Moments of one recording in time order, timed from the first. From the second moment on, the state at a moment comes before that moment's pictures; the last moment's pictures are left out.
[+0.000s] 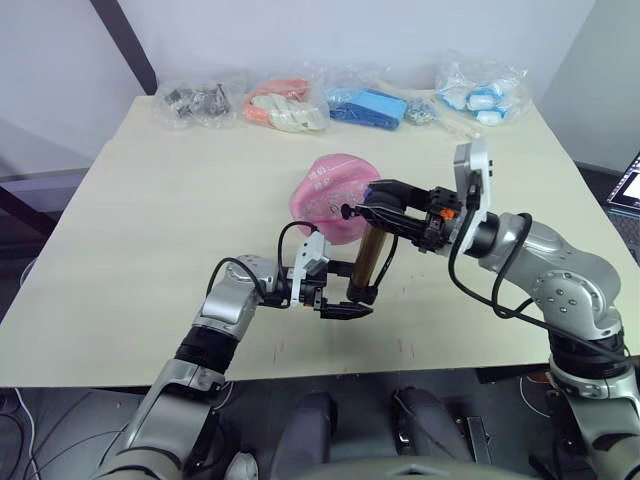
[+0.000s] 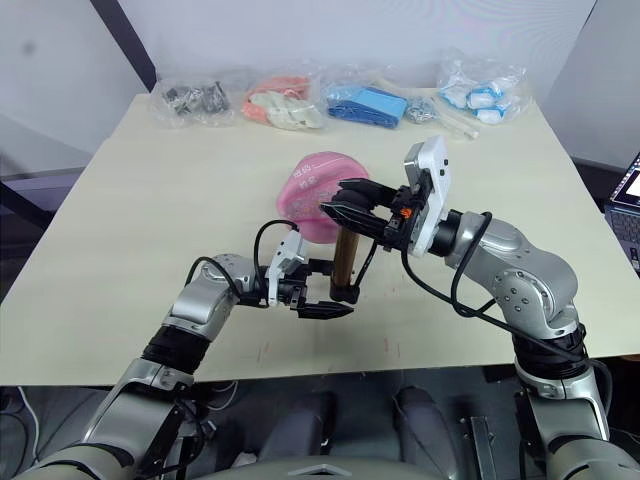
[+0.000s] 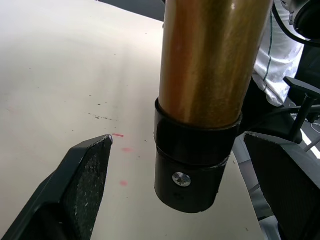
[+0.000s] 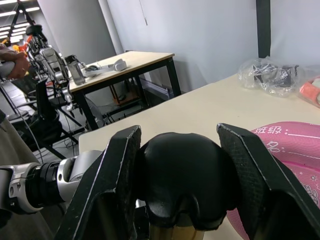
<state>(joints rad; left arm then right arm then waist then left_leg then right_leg) -0.49 0.45 -0.24 0.29 -0.33 0.25 -1.37 -0.54 -0.41 0.03 -0.41 0.86 0.76 0.60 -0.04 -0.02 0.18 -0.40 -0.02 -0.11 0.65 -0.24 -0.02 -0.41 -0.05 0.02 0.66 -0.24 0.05</state>
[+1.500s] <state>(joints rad) -0.47 0.20 -0.32 0.57 -0.07 -0.10 -1.12 -0.31 -0.51 0.10 -0.40 0.57 0.44 0.86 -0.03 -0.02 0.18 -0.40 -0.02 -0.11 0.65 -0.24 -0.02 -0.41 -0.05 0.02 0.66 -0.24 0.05</state>
